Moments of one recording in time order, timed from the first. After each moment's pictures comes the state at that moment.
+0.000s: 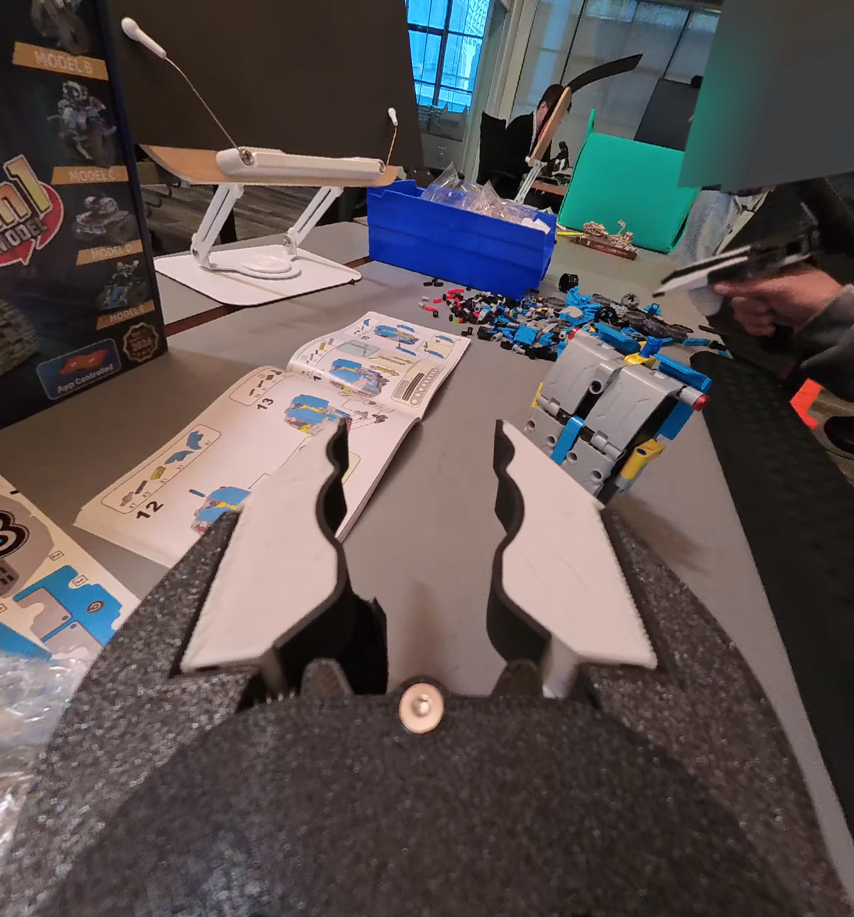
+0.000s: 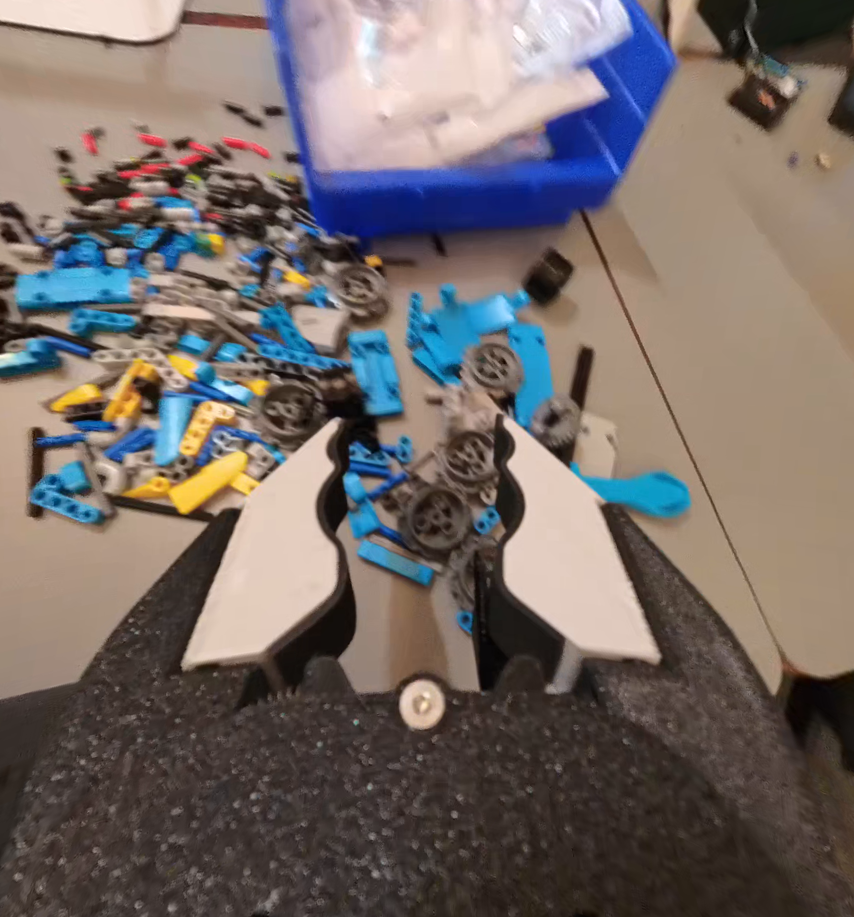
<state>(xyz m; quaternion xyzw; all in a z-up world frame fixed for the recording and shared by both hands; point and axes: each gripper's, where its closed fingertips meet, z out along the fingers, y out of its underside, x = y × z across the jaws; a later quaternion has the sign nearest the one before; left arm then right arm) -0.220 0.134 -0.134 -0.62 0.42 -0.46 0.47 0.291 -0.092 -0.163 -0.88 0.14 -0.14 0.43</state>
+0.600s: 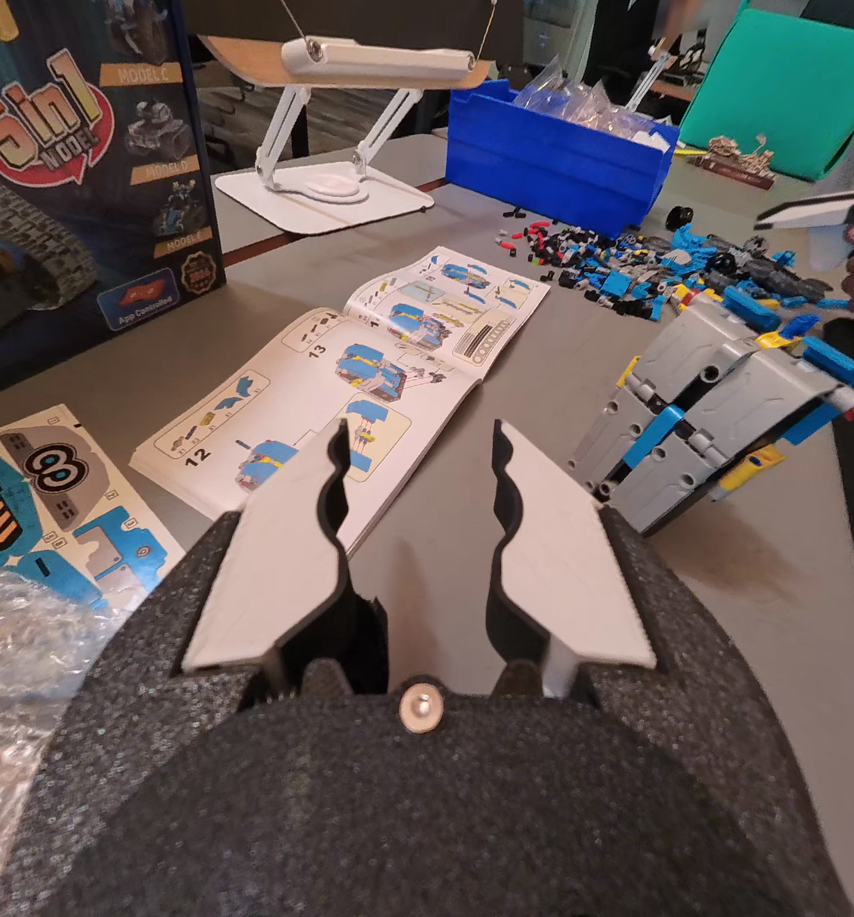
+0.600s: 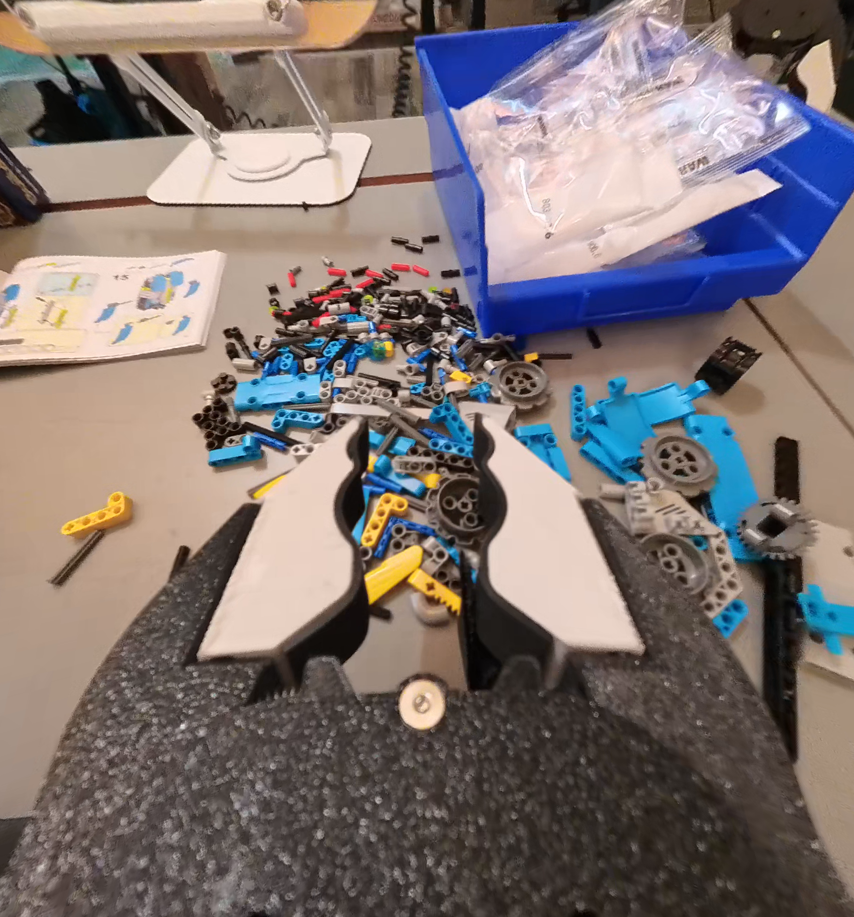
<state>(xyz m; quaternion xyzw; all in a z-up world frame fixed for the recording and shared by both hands) -0.213 0.156 -0.159 -0.69 0.41 -0.38 0.46 0.222 -0.028 -0.154 -0.84 0.12 -0.05 0.53</state>
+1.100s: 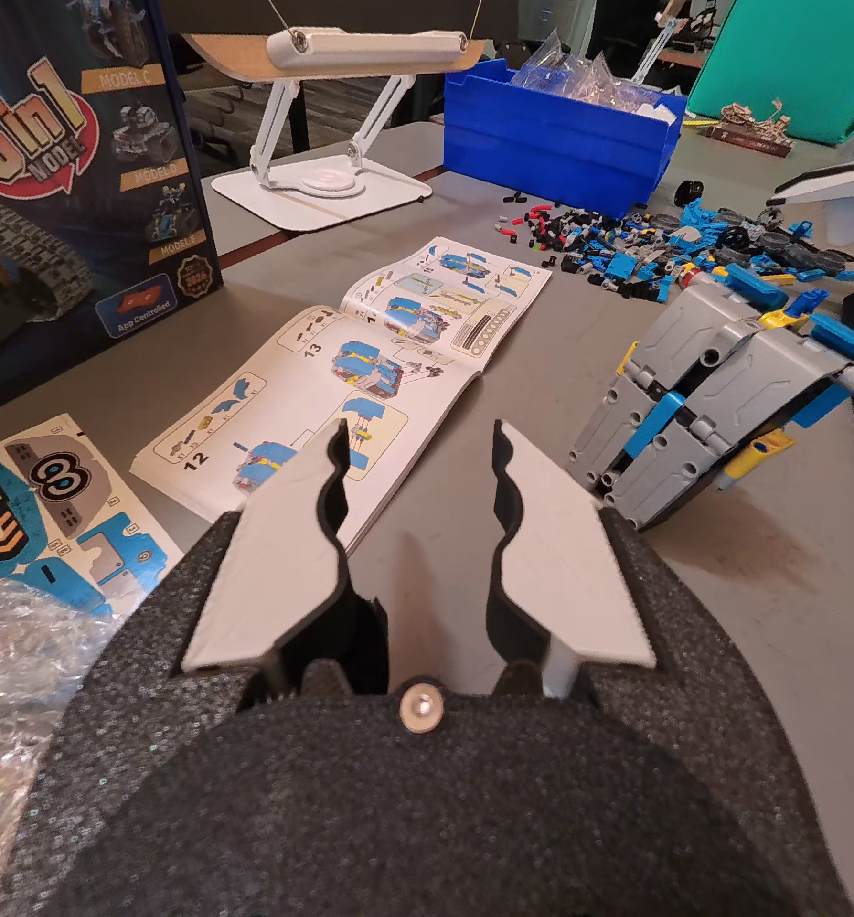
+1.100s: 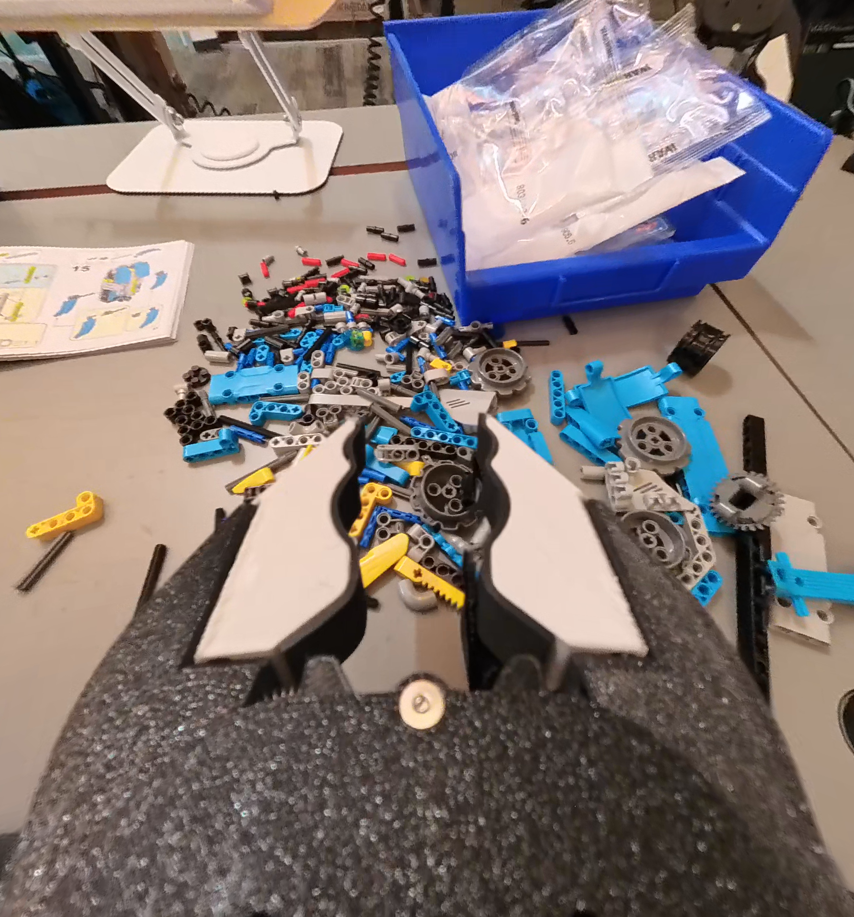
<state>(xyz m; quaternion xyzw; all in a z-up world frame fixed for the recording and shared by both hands) -0.211 0.153 -0.162 -0.69 0.43 -0.36 0.46 0.228 -0.035 -0.158 -0.84 0.13 -0.08 0.52</state>
